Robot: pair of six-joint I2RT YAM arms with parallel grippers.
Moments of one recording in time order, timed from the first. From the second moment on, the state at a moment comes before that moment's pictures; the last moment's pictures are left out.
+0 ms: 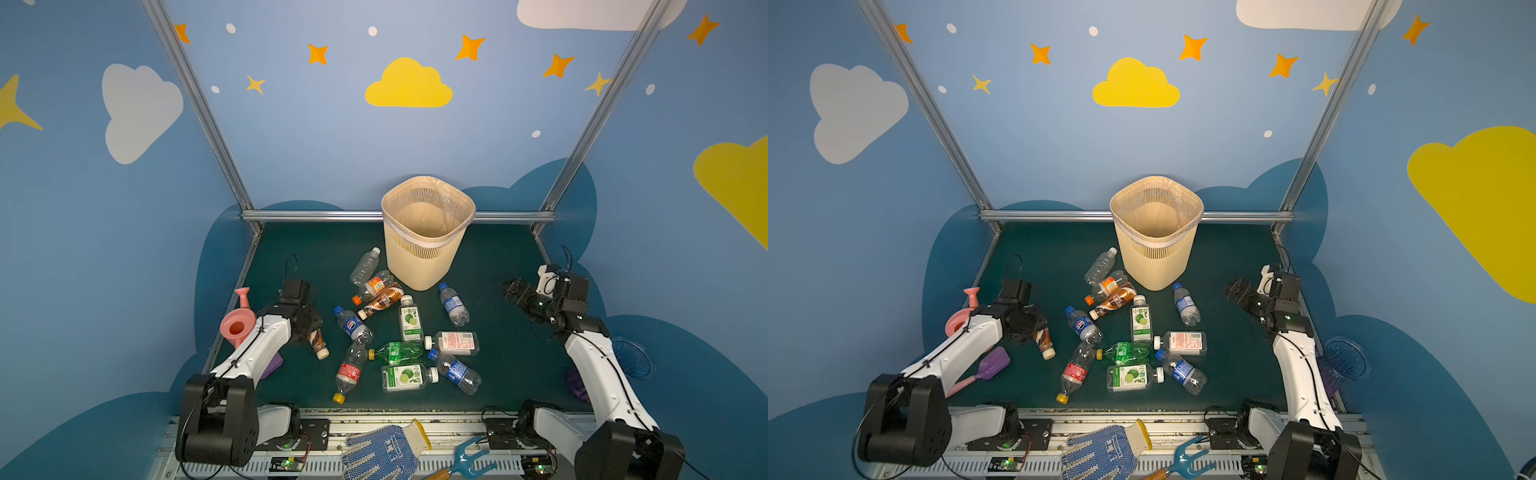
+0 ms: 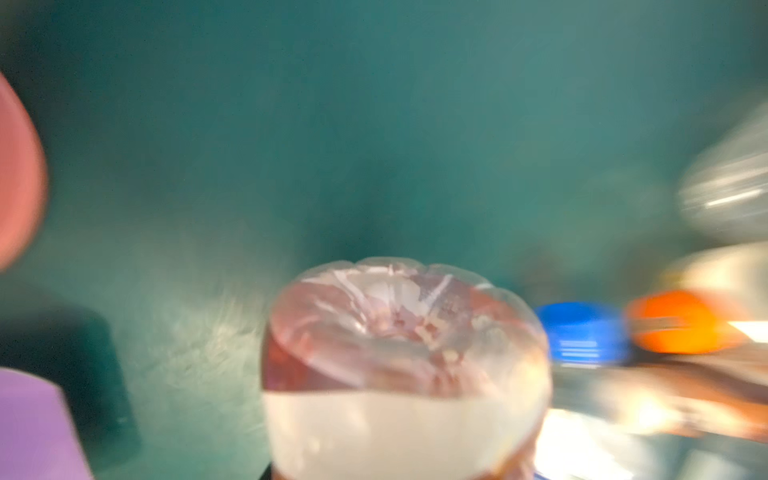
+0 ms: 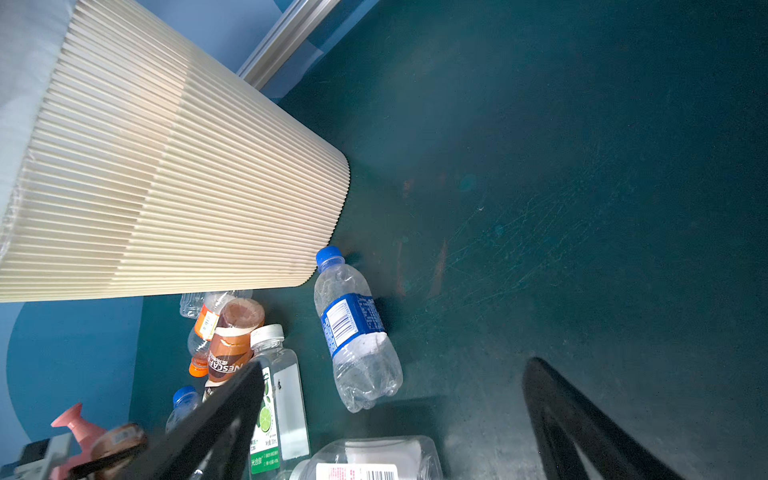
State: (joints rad) left arm -0.07 1.22 0.79 -0.63 -0.03 -0.69; right arm -0.14 1.05 0.77 -0.45 -0.39 0.46
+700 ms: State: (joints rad) left arm -0.35 1.73 2.15 -0.35 0.05 -0.65; right arm -0.17 0.96 0.79 -0.46 -0.35 0.44
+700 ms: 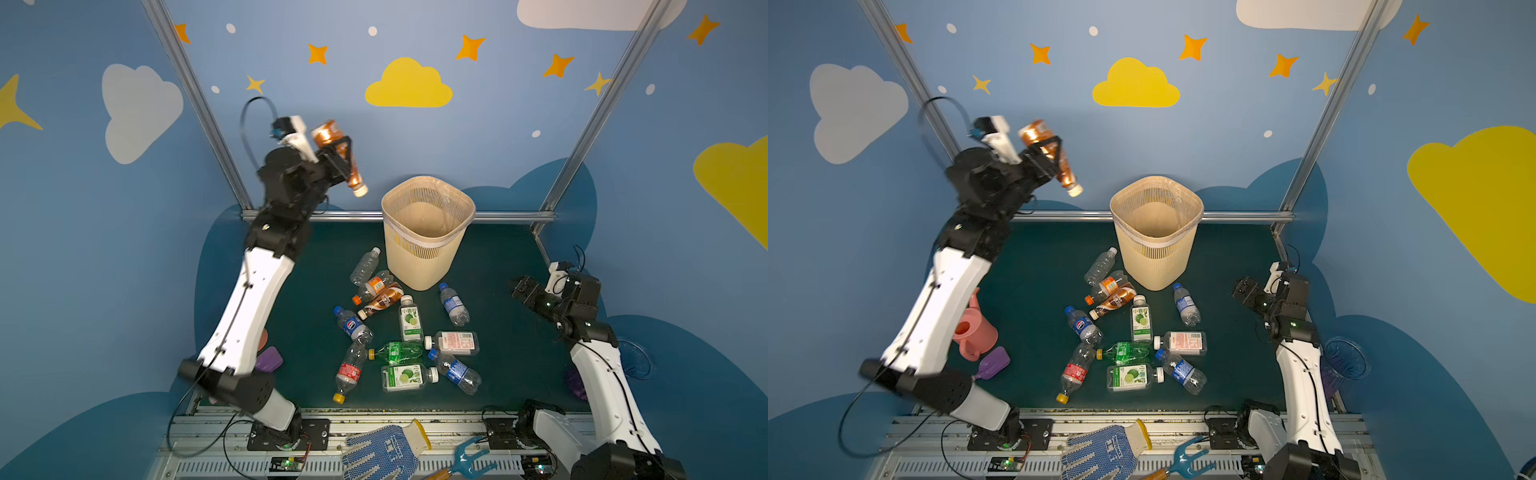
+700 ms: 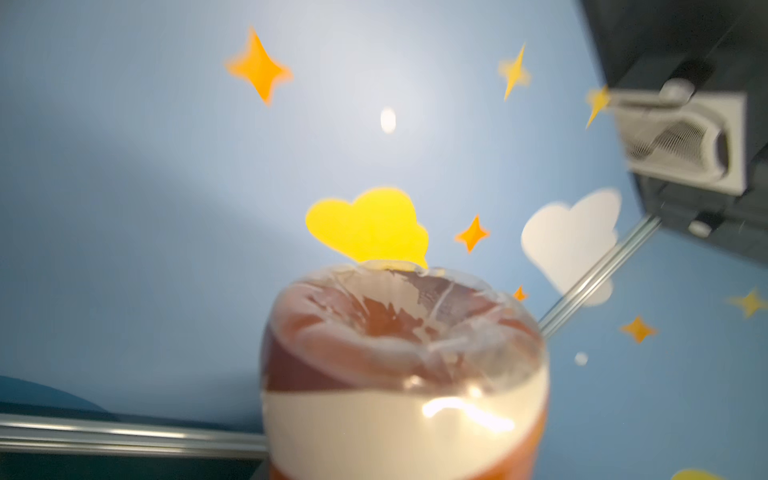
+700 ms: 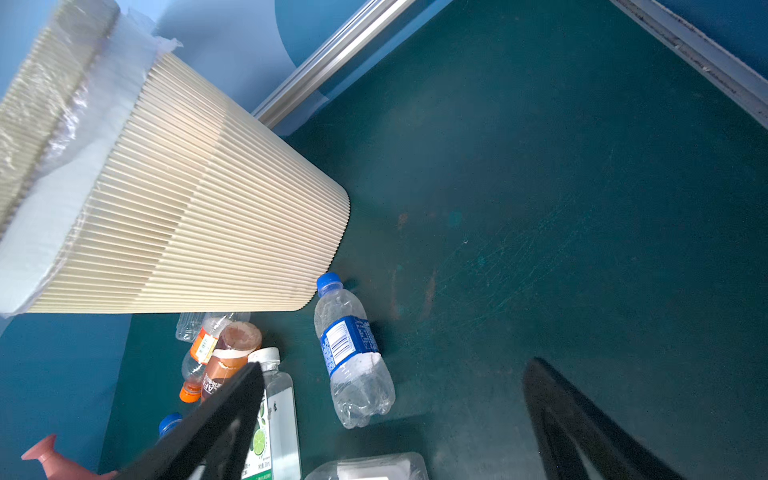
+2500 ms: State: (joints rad) left arm -0.80 1.13 0.86 -0.96 -0.27 -0.77; right arm -0.19 0.99 0.74 -0.48 -0.40 0.45
